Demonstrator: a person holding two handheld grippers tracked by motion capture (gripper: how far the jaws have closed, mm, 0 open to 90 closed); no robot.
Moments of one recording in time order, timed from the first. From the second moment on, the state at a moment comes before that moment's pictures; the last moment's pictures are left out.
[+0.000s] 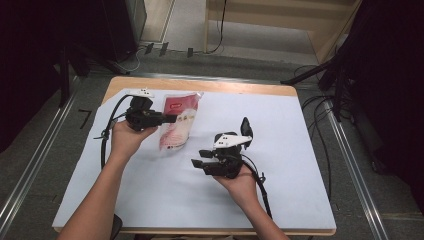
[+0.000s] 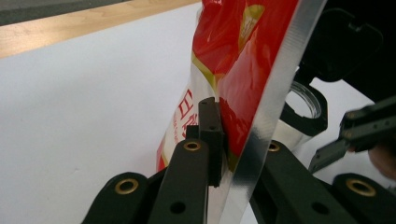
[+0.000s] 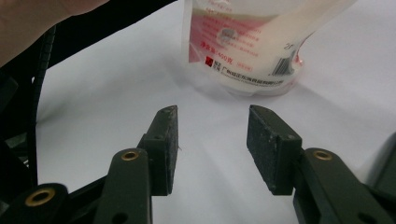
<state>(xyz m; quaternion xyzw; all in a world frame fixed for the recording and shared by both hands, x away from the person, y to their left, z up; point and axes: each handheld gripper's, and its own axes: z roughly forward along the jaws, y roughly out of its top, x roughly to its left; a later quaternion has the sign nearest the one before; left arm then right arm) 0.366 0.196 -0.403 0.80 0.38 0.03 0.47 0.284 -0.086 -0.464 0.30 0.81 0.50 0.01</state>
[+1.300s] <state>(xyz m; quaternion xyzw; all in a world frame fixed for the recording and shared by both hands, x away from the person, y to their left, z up) 0.330 0.216 -0.413 0.81 0.37 0.03 0.45 0.280 -0.116 -0.458 0.28 0.82 0.49 0.02</state>
